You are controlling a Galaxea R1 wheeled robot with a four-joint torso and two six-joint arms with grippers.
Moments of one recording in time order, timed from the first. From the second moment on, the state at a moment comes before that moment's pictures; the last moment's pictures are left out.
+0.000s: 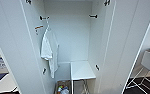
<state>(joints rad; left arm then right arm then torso) 1.32 2.14 -2.23 0.11 -0.37 -0.56 -1.13 2.54 -2.65 -0.71 0.29 0.92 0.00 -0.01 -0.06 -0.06</state>
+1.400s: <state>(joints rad) 1.00 2.39 -2.25 0.12 -0.20 -0.84 -0.89 2.70 -2.65 -0.71 0.26 1.42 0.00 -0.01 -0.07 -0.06</state>
